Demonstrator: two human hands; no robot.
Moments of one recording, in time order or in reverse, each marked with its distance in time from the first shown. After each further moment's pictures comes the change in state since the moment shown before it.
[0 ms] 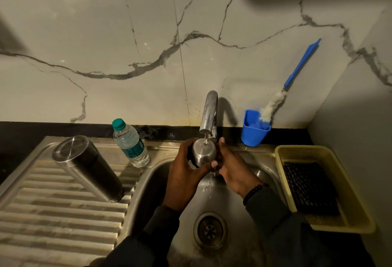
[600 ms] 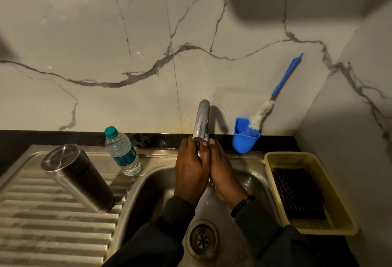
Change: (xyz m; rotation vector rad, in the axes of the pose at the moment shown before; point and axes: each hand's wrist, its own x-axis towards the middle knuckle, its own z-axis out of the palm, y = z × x) left_hand 0.026 0.015 0.039 0.293 0.250 0.124; right_hand -0.024 -0.013 0.032 -0.306 0.118 -0.347
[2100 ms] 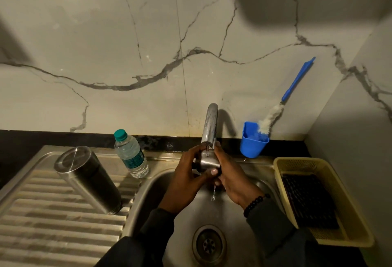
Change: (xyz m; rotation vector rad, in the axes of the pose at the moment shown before) left_hand -0.001 -0.037 -0.040 -0.280 -0.450 -0.062; right_hand 0.006 -0.003 -0.010 0.174 -0.135 0.310
